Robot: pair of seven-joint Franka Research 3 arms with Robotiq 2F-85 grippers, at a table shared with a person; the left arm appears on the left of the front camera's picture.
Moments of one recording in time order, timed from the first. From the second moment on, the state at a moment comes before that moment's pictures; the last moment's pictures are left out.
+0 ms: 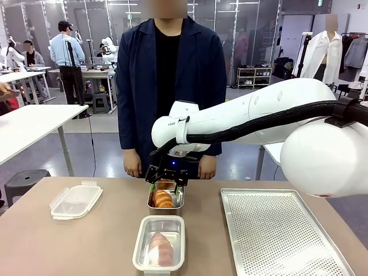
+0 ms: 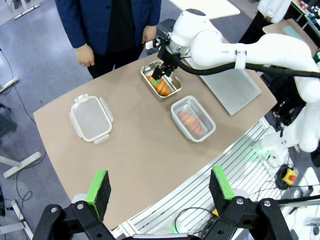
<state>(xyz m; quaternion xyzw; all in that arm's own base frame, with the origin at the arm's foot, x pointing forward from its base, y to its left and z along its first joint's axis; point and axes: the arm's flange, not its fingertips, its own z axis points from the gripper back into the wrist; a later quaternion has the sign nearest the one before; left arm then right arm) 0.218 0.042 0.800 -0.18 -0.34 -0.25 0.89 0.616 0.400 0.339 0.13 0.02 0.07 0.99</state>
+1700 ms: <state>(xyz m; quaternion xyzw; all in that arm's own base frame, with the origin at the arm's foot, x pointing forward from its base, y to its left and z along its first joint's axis) 0.218 0.042 0.800 -0.18 -0.34 -0.25 0.89 0.614 0.354 0.467 0.10 -0.06 0.12 0.99</state>
